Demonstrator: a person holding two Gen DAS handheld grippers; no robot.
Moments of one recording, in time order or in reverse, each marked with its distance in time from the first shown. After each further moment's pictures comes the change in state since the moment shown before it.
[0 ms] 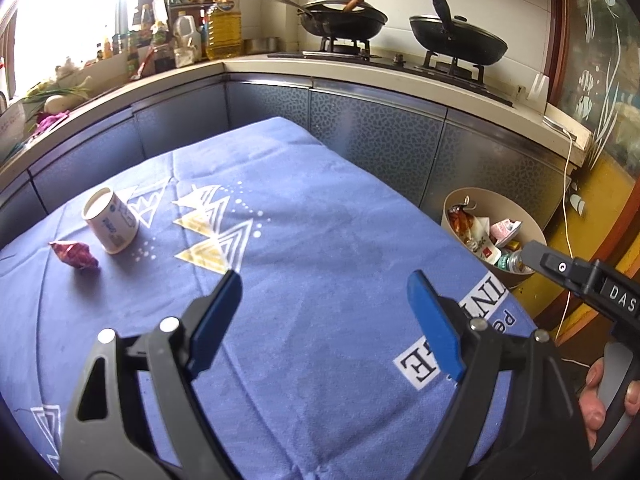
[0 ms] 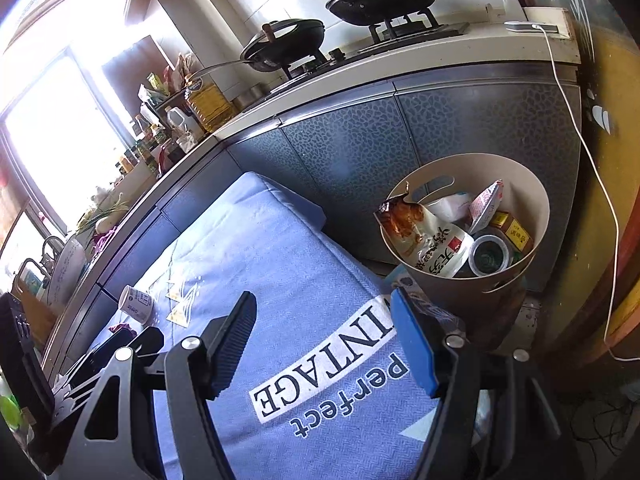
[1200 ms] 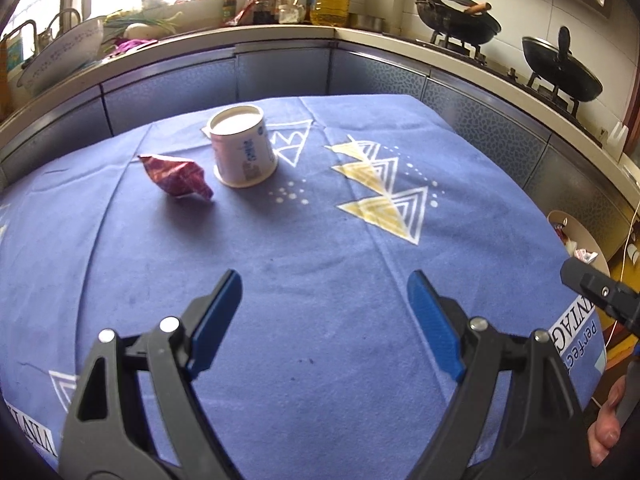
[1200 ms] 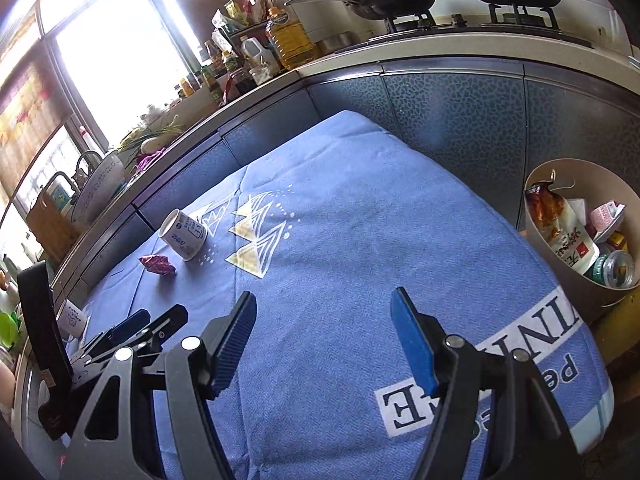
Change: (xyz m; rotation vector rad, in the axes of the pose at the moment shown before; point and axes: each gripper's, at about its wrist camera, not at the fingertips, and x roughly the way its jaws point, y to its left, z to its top) left arm -0.001 0.140 -0.037 -0.253 0.056 0.164; right arm 0.061 0.112 -0.032 -0.229 0.155 0.140
